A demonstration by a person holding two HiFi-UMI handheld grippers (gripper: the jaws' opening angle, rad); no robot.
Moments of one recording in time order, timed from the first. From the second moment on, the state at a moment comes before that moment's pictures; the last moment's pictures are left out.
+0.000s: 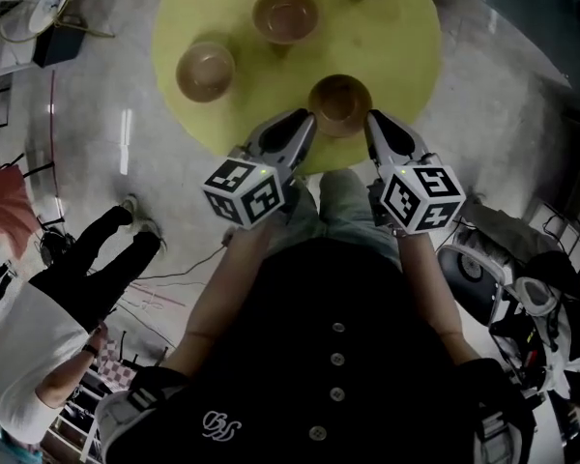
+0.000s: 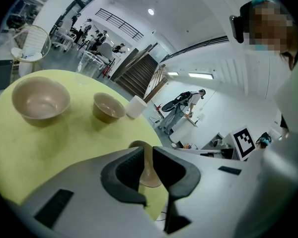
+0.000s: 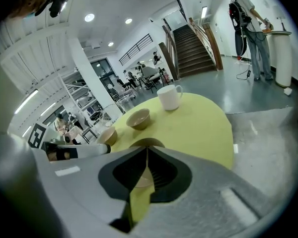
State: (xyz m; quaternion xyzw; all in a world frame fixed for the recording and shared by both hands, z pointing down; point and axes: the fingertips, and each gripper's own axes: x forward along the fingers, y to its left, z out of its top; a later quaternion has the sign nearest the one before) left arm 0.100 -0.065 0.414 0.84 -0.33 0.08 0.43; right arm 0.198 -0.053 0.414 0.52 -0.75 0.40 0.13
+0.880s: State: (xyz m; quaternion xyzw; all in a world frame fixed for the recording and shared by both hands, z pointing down) left arm 0.084 -0.042 0.481 0.80 -0.36 0.10 0.47; right arm 0.182 -0.032 0.487 0.48 -0.74 0.44 0.17
